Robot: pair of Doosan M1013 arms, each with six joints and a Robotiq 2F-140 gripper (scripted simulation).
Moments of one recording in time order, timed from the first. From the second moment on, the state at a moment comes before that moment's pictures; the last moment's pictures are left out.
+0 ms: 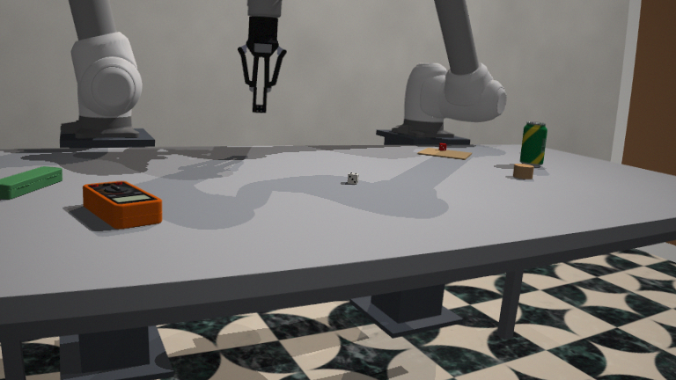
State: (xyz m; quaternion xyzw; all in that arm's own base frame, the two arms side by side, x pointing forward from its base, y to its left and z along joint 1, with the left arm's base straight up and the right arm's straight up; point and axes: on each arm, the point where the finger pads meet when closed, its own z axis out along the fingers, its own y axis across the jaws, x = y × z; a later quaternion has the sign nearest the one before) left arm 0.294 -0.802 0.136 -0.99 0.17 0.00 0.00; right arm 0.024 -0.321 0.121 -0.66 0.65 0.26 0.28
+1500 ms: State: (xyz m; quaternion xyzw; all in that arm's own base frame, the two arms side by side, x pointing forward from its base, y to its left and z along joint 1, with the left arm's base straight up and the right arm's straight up) left arm 0.437 -0.502 0.156 -0.97 0.22 0.00 0.00; right arm 0.024 -0.321 0.121 -0.66 0.65 0.26 0.28
